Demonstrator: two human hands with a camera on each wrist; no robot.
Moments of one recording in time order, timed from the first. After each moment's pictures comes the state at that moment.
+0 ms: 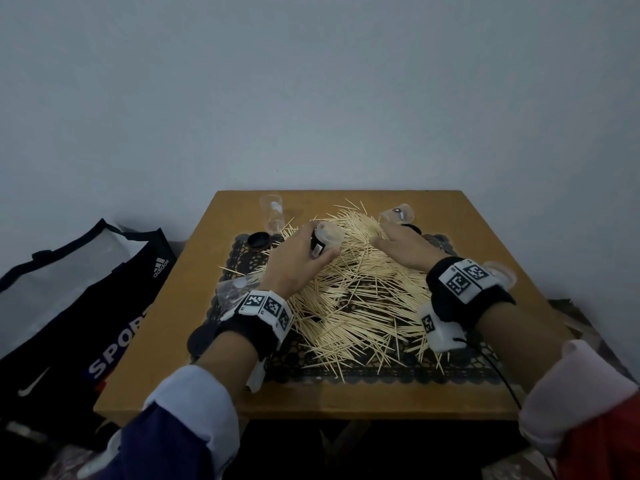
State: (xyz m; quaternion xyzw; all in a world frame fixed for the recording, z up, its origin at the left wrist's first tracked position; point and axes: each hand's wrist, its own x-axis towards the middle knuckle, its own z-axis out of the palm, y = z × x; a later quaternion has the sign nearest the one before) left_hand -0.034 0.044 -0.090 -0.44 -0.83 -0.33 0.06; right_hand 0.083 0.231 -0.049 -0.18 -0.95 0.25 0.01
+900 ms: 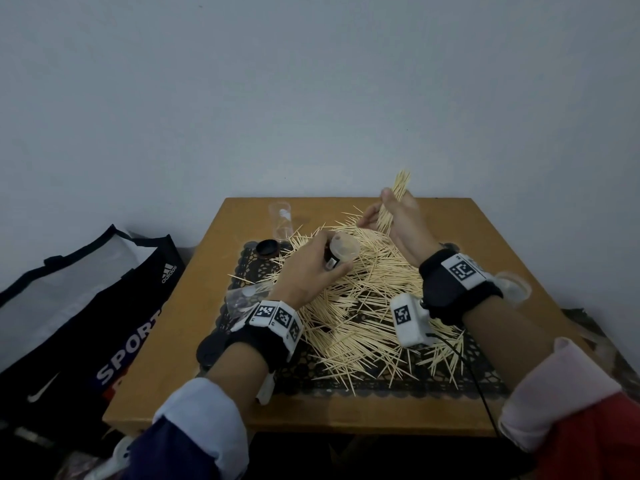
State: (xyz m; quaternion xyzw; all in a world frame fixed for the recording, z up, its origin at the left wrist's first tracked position) left_hand -0.034 0.046 -0.091 -0.46 -0.81 -0.35 0.02; right_hand 0.048 0.209 -0.025 -0.12 -0.61 0.74 0.27
